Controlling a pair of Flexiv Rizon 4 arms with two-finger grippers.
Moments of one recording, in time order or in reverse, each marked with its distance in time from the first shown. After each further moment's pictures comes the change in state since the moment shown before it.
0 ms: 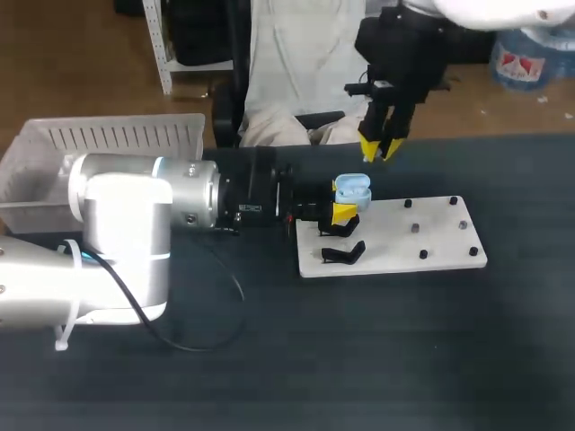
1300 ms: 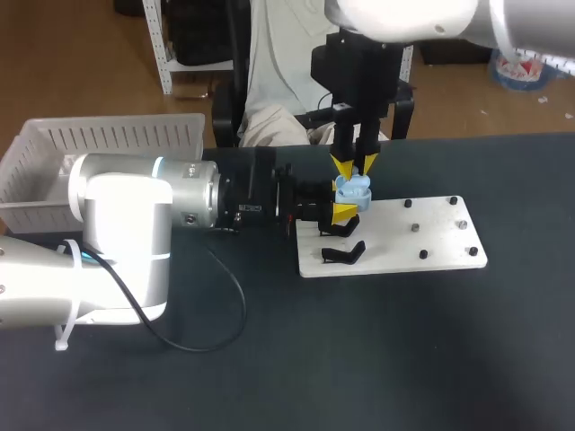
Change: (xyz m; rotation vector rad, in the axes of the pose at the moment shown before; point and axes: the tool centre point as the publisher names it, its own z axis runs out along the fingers) left arm 0.000 0.000 0.000 0.000 0.000 0.000; right arm -0.002 0.020 0.028 0.122 0.118 -0.061
